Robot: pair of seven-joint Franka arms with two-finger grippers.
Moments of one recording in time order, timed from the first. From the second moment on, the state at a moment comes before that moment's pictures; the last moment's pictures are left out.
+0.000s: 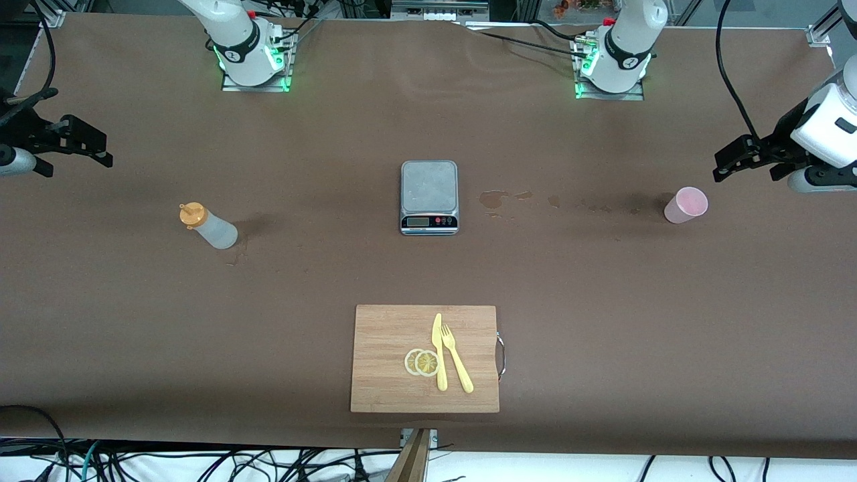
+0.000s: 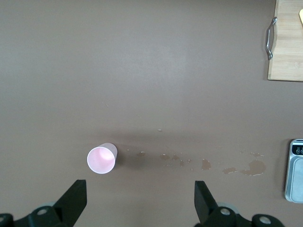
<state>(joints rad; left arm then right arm) -0.02 -0.03 0.01 -1.69 0.00 1.64 -0.08 0.02 -0.01 -0.05 -1.64 0.02 1.63 -0.23</state>
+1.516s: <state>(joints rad) 0.17 0.03 0.01 -1.71 0.00 1.63 0.10 0.02 -0.01 -0.05 -1.64 0.02 1.63 -0.23</state>
